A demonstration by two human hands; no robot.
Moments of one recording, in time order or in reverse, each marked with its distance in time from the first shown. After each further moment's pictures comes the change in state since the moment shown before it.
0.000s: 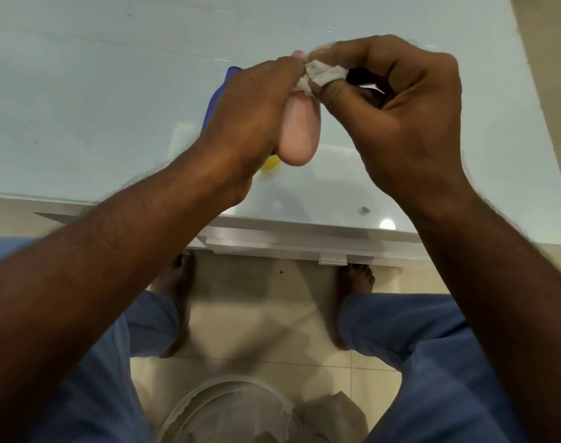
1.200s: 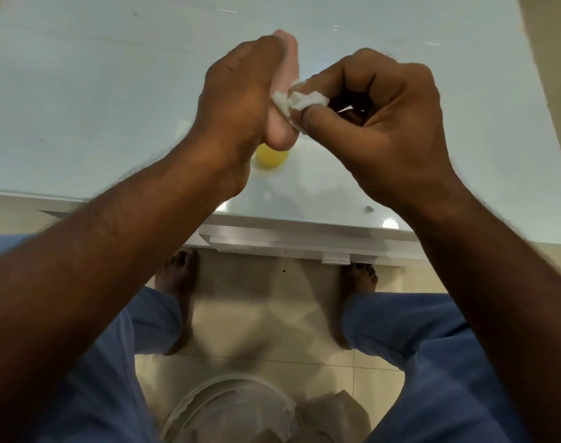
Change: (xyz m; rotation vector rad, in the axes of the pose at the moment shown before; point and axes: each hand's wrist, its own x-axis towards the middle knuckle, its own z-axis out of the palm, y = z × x) left_hand 0.003 0.004 -0.011 -0.095 0.088 0.021; right_hand -0.007 -0.007 0.007 0.070 -0.133 0.033
